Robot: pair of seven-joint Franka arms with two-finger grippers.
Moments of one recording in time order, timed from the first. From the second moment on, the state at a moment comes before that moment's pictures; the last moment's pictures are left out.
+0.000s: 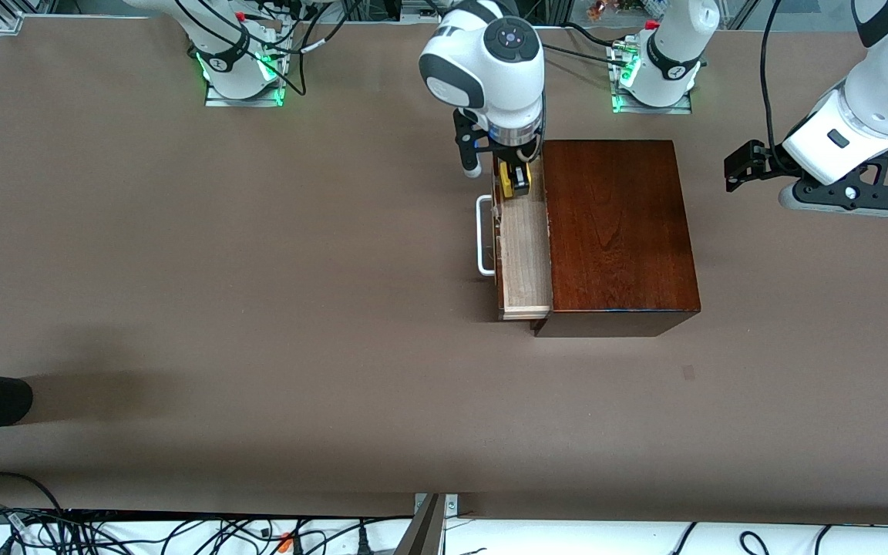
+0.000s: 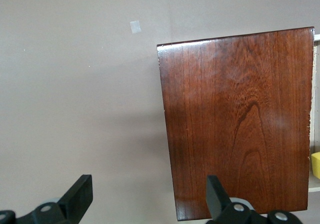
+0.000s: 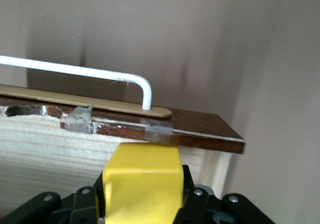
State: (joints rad) left arm -0.10 -0.03 -0.03 -1.71 0.02 1.59 -0.04; right arm 0.81 0.71 0.28 -1.28 -0.16 2.10 2.50
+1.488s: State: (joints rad) left arm -0.10 -0.03 -0.03 -1.71 0.02 1.59 -0.04; right arm 0.83 0.71 0.23 -1.17 -0.17 1.97 2.50
